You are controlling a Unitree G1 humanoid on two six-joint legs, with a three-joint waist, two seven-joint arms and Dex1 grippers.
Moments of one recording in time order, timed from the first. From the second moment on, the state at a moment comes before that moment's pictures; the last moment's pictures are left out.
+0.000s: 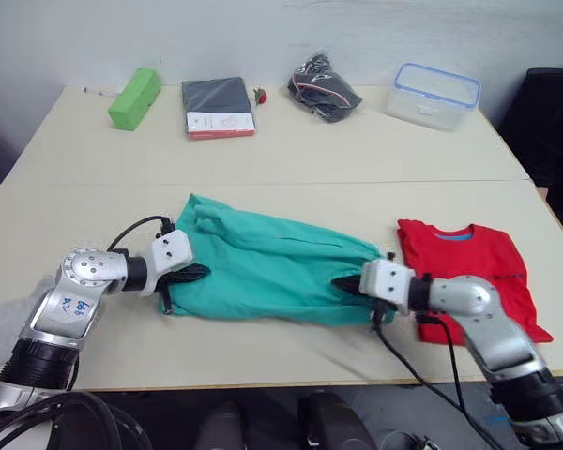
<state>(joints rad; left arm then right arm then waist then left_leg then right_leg) -0.35 0.80 -0.06 -0.05 -0.19 0.36 -1.03 -0.20 -0.69 0.09 -0.27 0.14 0.16 0.94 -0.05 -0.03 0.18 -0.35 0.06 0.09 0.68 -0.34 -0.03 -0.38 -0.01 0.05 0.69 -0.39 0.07</state>
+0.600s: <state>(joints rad) -0.70 0.49 -0.37 0.32 -0.08 0.18 -1.09 0.35 -0.60 -0.46 -0.89 0.77 0.98 0.57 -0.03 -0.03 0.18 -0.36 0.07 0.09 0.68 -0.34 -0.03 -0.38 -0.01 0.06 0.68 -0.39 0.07</state>
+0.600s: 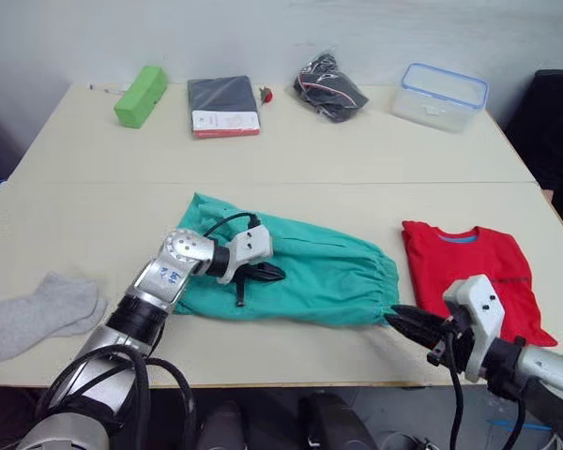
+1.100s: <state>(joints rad) -0.76 0.47 -0.38 0.47 -0.01 0.00 -1.15 0.41 -0.41 -0.42 -0.68 1.42 1.07 0.01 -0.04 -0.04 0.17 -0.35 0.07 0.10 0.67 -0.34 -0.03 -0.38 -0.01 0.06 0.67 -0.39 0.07</state>
